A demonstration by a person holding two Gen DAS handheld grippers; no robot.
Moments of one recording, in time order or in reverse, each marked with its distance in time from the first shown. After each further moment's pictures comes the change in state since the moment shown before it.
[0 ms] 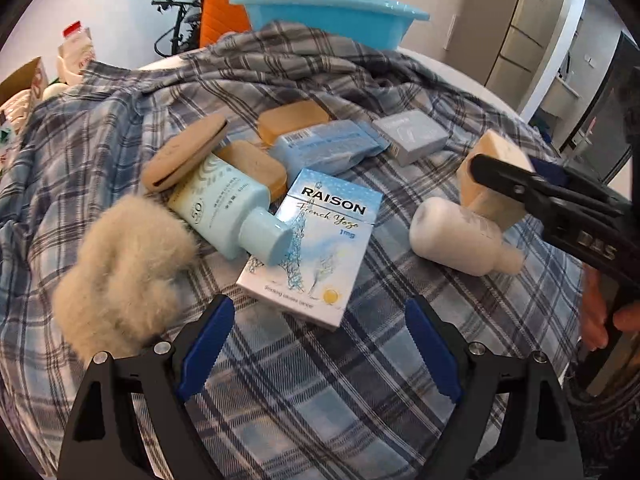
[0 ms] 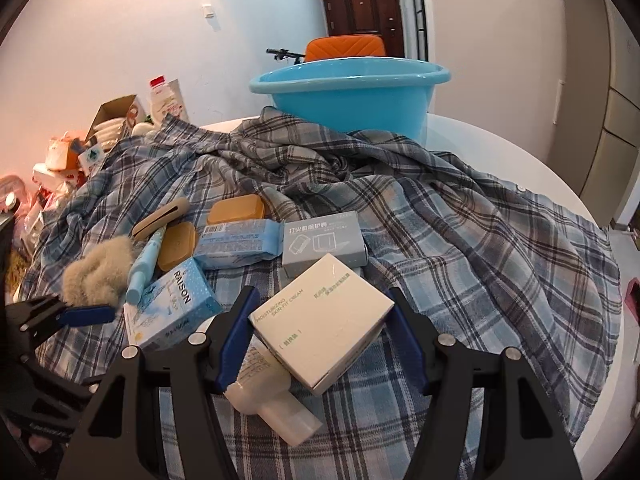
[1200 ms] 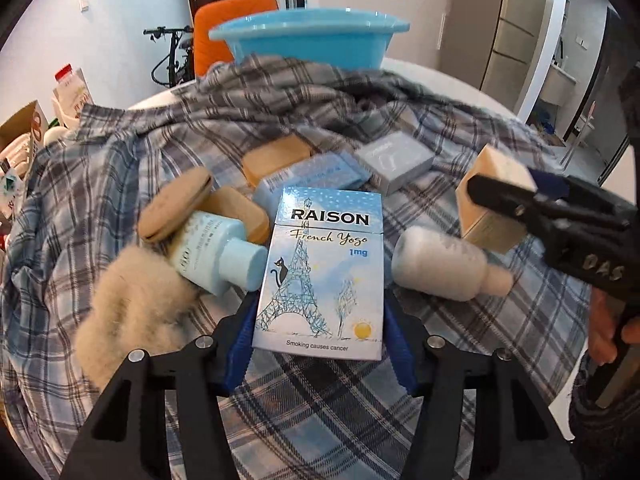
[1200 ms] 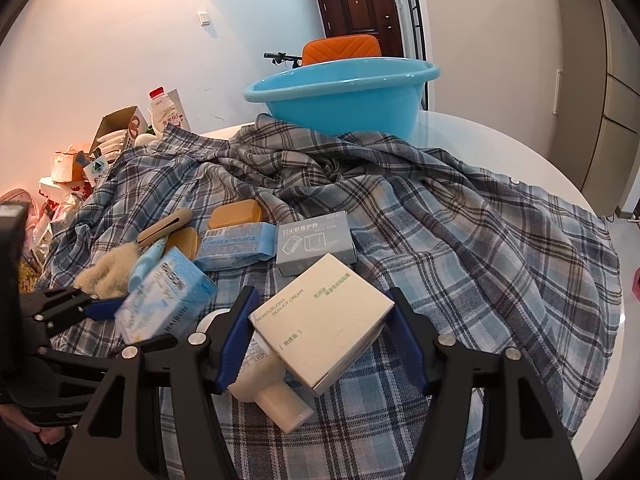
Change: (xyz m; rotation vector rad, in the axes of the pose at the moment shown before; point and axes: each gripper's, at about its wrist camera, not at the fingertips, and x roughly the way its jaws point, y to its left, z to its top) left arm -0.013 -0.028 0.021 0.079 -0.069 0.052; right arm -0.009 -0.015 -0.001 0.051 -0.010 0.034
